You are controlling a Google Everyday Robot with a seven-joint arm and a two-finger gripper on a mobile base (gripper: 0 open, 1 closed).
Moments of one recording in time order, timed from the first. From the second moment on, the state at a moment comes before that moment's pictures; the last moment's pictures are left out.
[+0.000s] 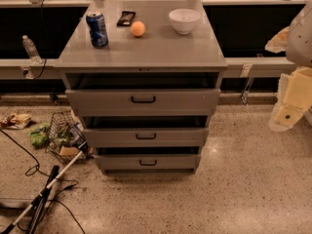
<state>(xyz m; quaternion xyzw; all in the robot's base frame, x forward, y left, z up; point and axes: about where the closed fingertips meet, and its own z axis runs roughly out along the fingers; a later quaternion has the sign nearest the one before) 0.438 -0.217 0.976 -0.60 0.78 -0.03 0.16</state>
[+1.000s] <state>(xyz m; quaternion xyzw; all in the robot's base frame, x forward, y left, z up) 0.476 -0.188 0.934 -0.58 0.76 0.06 0.28</state>
